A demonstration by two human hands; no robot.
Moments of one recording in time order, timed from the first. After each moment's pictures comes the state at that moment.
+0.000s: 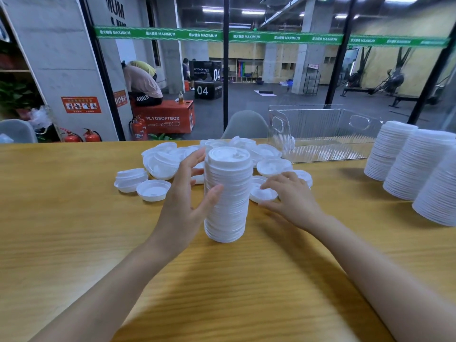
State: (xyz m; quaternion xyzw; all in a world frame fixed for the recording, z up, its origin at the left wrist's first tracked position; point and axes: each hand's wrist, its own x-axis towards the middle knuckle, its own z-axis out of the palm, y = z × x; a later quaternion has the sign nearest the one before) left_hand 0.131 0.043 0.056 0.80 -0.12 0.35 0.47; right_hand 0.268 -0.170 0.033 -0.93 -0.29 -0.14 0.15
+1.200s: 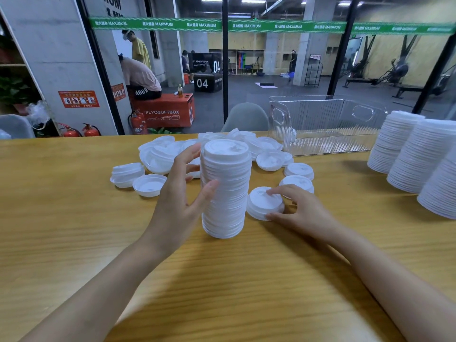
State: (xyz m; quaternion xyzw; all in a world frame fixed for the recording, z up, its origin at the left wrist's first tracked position) left_hand 0.132 0.043 0.054 0.81 -0.12 0.34 0.46; right_hand 0.254 -0.199 0.011 -0.89 -0.29 -0.04 0.35
